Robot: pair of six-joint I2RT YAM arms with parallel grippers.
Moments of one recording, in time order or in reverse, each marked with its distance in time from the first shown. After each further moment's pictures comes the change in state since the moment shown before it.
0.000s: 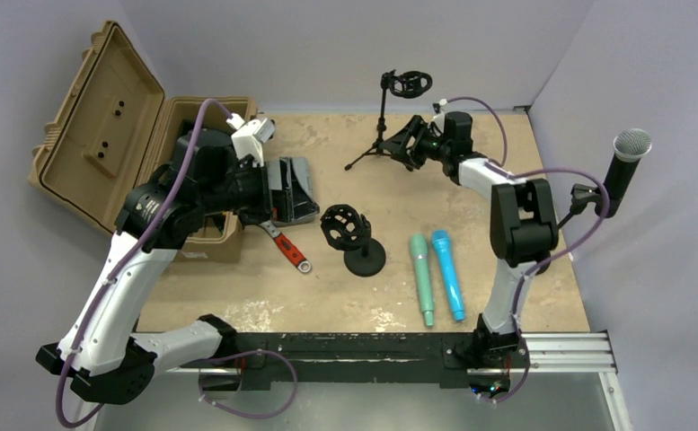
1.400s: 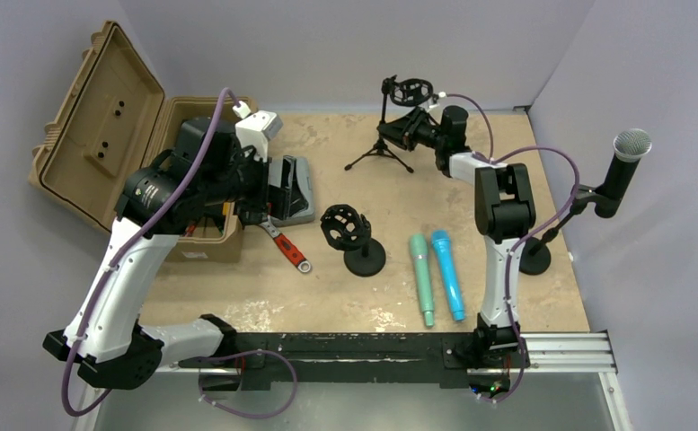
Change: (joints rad) left arm 0.000 0.088 0.142 -0.133 -0.129 0.248; right arm -0.020 0.304 0.232 0.364 -0.139 0.391
